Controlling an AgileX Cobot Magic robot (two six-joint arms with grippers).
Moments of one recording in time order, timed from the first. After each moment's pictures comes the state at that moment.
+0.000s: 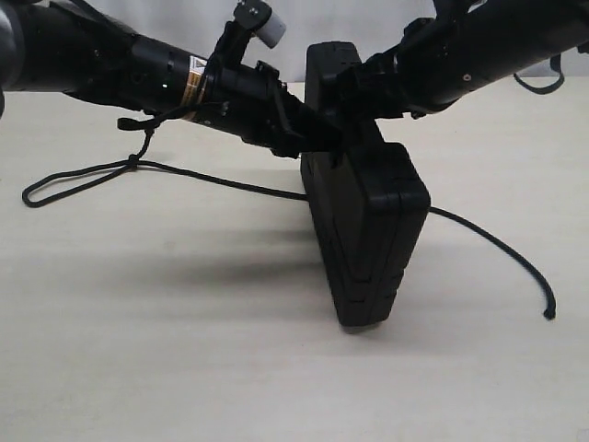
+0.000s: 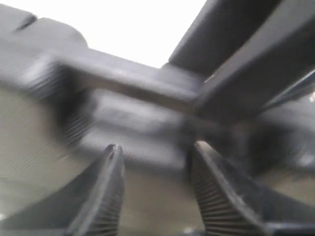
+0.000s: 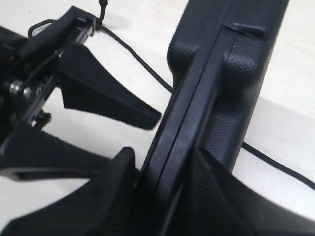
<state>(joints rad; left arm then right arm) -0.41 1.95 -1.30 1.73 -0.81 -1.56 0.30 1.60 -1.25 0.53 0.72 -0.39</state>
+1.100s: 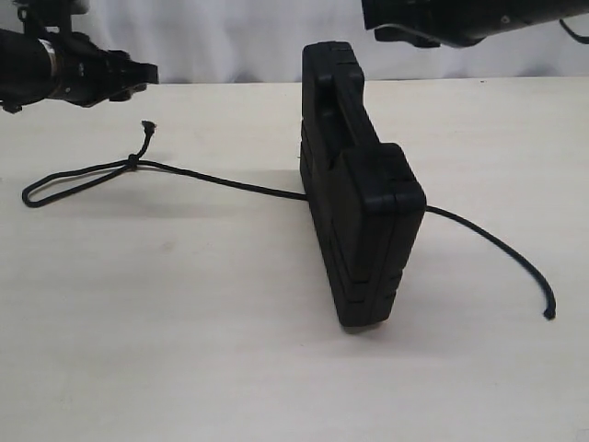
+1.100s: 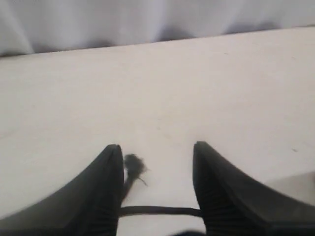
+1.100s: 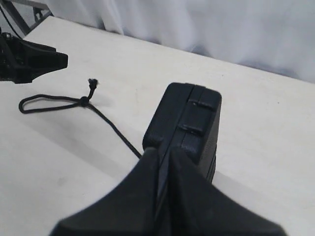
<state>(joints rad) -0.13 1.85 -1.15 1.75 -0.14 -1.88 0.30 1.47 -1.25 0.48 0.54 -0.39</state>
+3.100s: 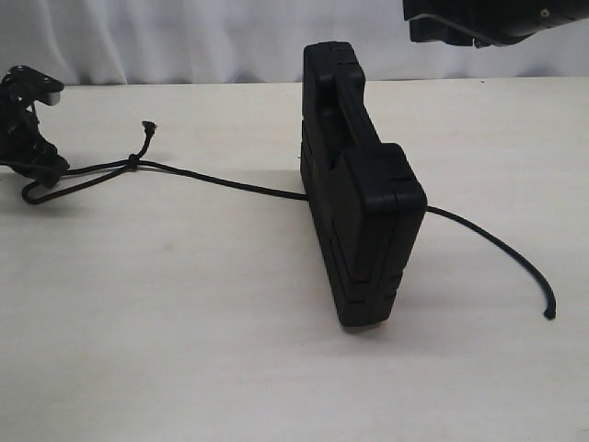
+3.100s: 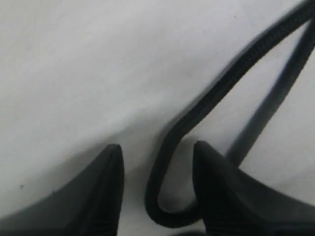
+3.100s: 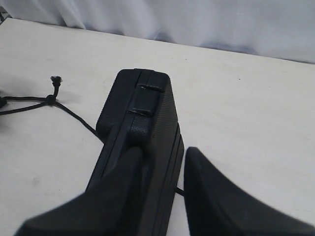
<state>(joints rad) 0.13 2.24 -1.57 -0.09 0.79 0.65 0.24 1.45 -1.25 0.36 0.59 -0.23</state>
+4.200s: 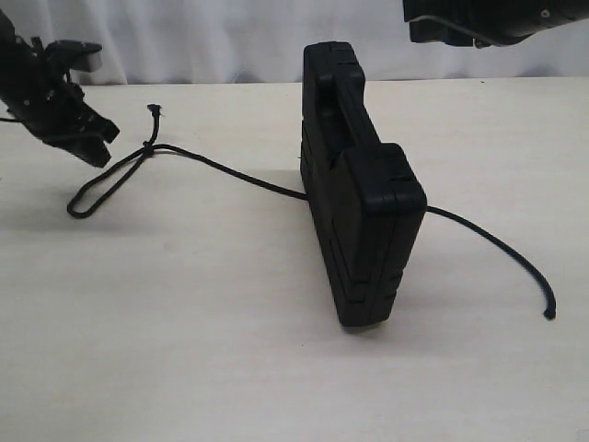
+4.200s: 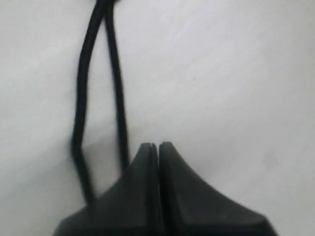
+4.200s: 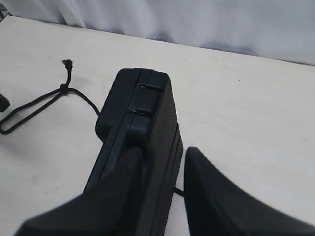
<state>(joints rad) 0.01 2.09 -1.55 -0.37 0.99 0.65 0.24 1.45 -1.25 0.36 0.59 -0.24</state>
